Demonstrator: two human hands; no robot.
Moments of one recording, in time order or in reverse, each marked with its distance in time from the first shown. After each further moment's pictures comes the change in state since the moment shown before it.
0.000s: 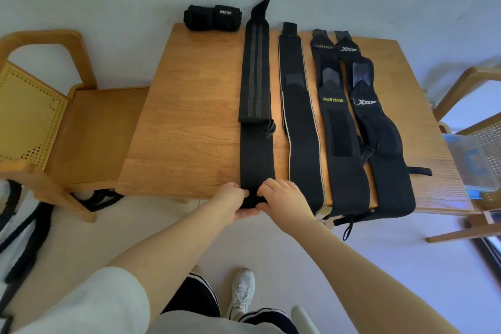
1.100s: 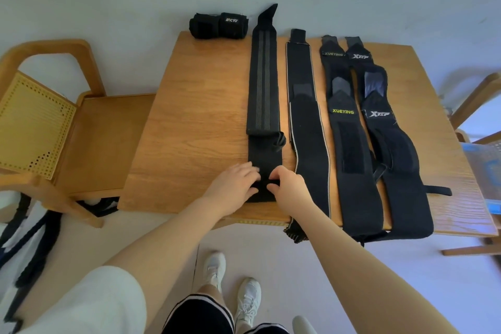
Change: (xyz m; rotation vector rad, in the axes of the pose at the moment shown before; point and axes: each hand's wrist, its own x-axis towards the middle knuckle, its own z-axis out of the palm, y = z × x) left_hand 0.037 0.041 -0.021 1.530 0.107 1.052; right_hand 0.059 0.017 -0.020 0.535 -0.020 0.427
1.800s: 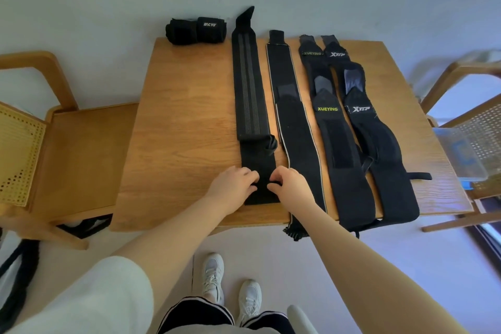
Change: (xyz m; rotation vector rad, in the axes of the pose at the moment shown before) left_hand 0.016 -0.009 -0.008 -0.007 -0.019 0.088; right_hand 0.002 0.001 -0.005 0.020 0.092 0.096
